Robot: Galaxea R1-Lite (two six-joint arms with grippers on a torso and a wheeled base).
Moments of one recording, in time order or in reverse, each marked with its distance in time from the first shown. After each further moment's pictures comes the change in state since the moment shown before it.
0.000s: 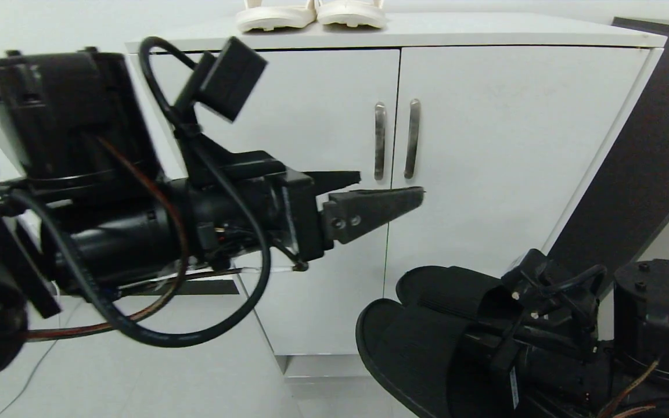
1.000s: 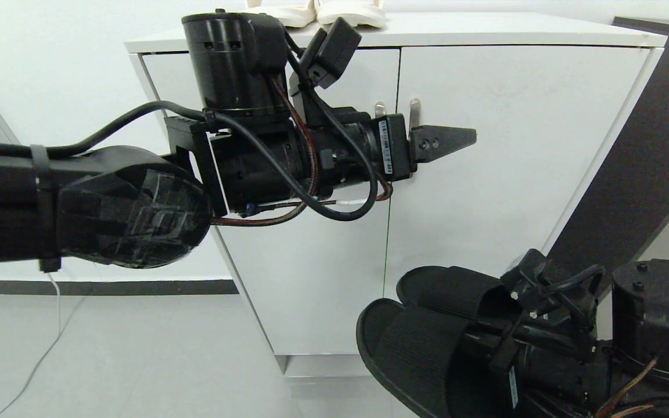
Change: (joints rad) left arm 0.000 0.284 -0.425 0.130 0.034 -0.100; right arm -0.002 0.003 -0.001 0.000 -0.001 0.000
